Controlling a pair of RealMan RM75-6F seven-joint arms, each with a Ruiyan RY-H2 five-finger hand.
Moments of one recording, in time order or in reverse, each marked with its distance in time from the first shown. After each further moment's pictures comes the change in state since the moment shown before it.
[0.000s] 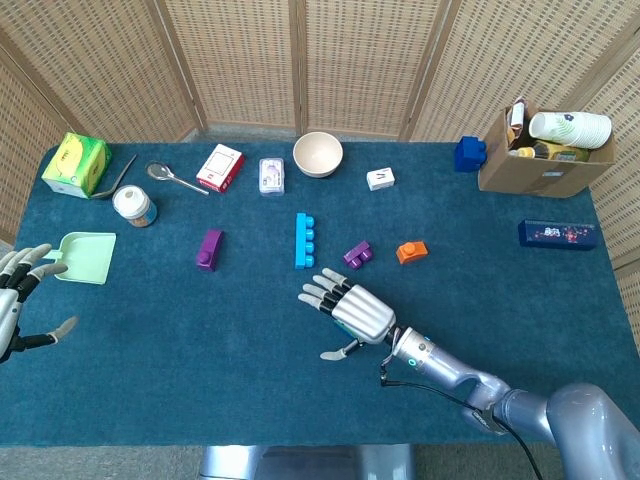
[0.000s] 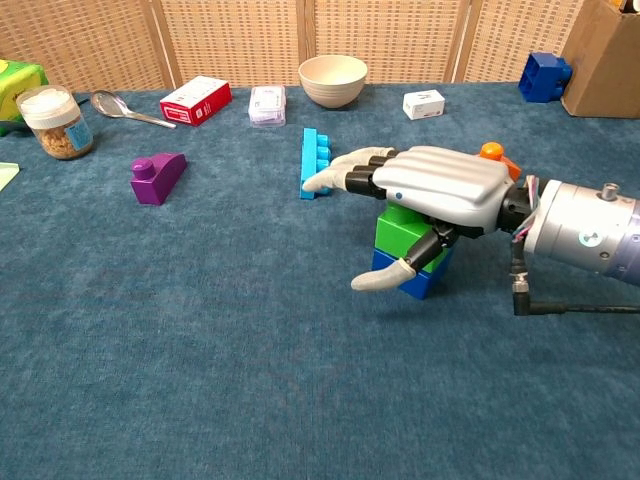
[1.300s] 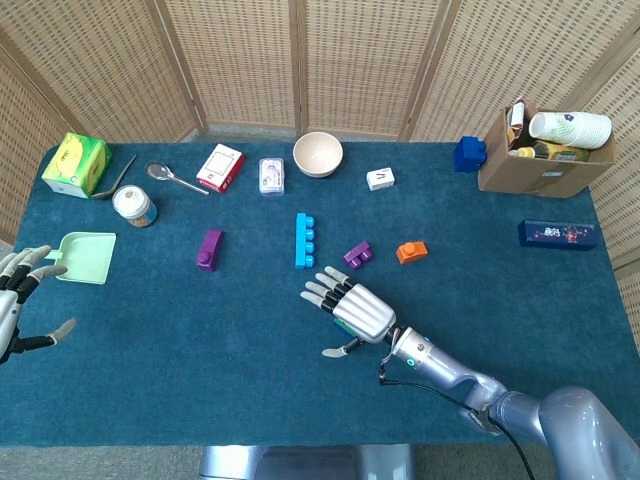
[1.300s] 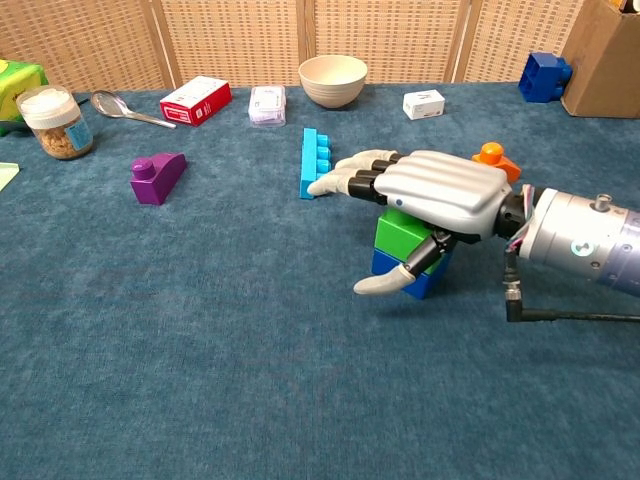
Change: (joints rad) left arm 0.003 0.002 0.004 0.003 0.002 -0.001 -0.004; right arm -0.011 -0.037 0.003 0.056 0.002 0.006 -0.035
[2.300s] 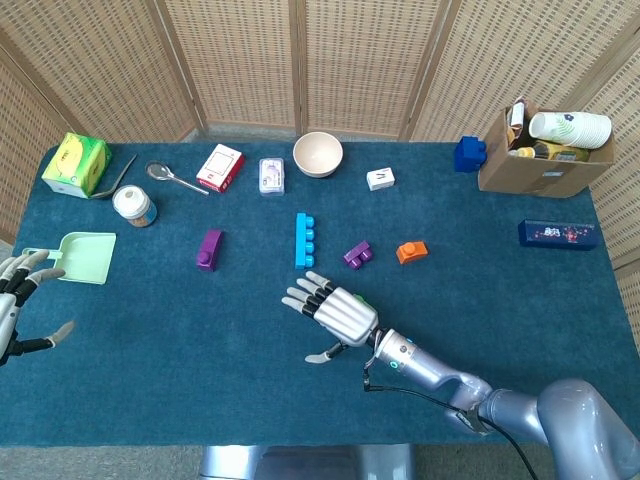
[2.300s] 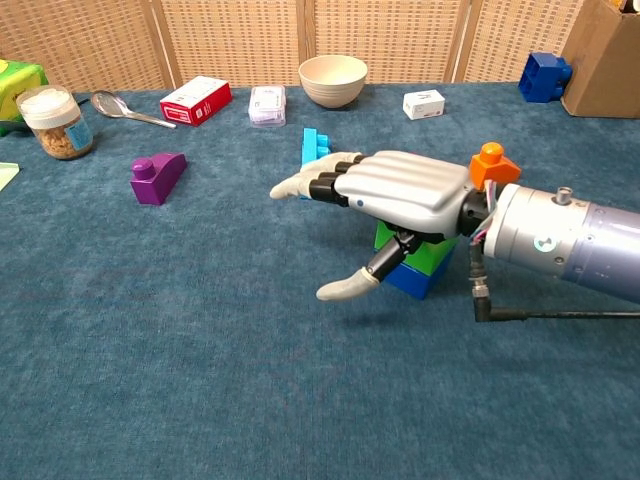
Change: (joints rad) left arm 0.006 -0.015 0.009 0.033 0.005 -0.004 -0.031; right arm 0.045 0.009 0.040 -0.123 0.038 -0.083 -0.076
